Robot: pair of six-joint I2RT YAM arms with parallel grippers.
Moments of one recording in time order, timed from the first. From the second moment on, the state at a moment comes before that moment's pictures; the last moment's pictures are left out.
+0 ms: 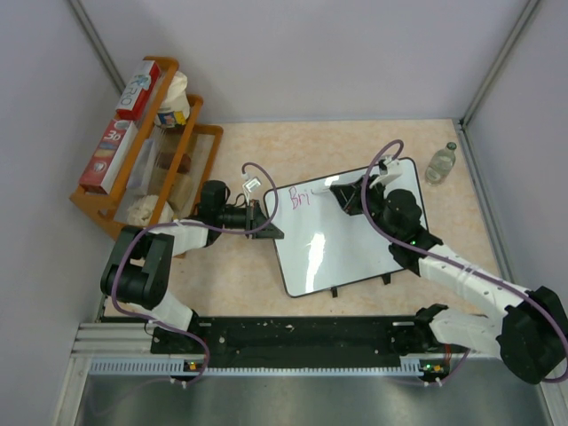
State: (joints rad) left arm -0.26 1.58 0.67 0.36 1.19 -0.41; right arm 0.59 1.09 0.62 0.42 0.03 0.55
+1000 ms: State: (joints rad) left arm -0.26 1.58 0.67 0.35 1.19 -0.41; right arm 0.59 1.09 0.60 0.42 -0.04 0.55
